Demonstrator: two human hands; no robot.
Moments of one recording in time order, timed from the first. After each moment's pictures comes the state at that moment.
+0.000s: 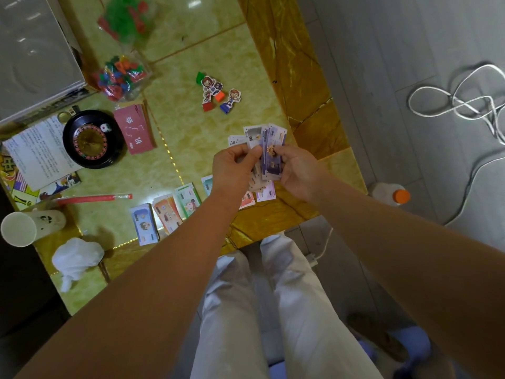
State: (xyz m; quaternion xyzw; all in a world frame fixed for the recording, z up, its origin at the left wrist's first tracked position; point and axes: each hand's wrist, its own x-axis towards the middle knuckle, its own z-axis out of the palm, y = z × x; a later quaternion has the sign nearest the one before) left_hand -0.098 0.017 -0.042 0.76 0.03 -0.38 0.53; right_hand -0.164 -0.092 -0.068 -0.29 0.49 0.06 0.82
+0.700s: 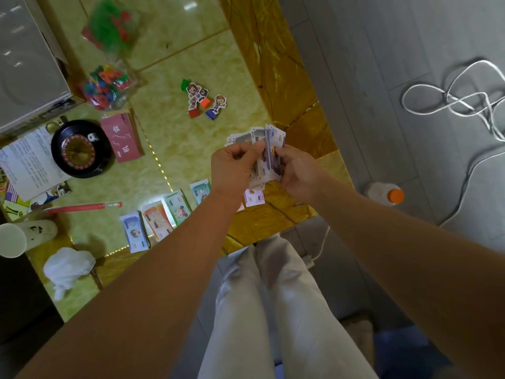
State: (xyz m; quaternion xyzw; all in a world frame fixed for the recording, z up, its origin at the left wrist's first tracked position) left_hand -0.104 -0.018 -0.039 0.76 0.07 -0.37 0.53; right_hand -0.180 -0.119 -0.071 -0.27 0.49 0.05 0.82
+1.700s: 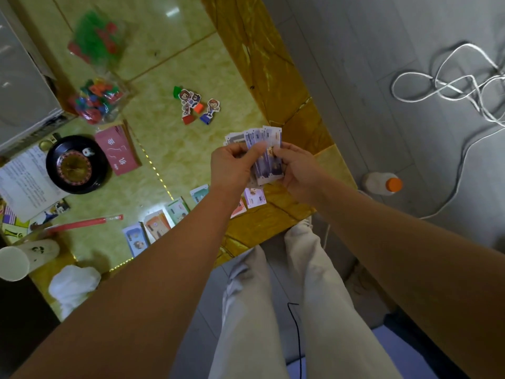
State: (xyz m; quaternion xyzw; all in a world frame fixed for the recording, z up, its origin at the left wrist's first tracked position) left_hand -0.094 -0.016 -0.037 0.75 0.01 -0.42 0.52; right_hand -0.182 -0.112 -0.069 -0.29 0.51 0.00 0.81
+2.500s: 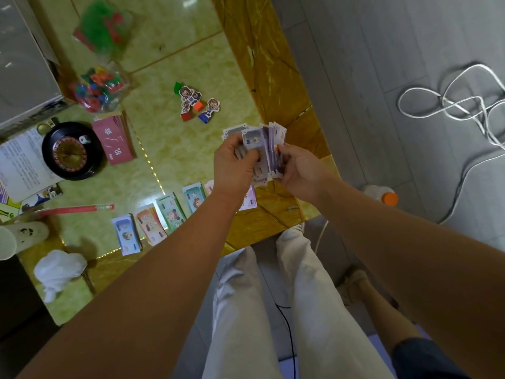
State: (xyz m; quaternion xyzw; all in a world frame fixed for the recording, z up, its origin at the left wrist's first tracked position) left_hand -0.108 -0.035 -0.044 0.75 0.00 -0.36 0.56; right_hand -0.184 -0.145 -0.063 -0.23 0.47 0.06 0.85
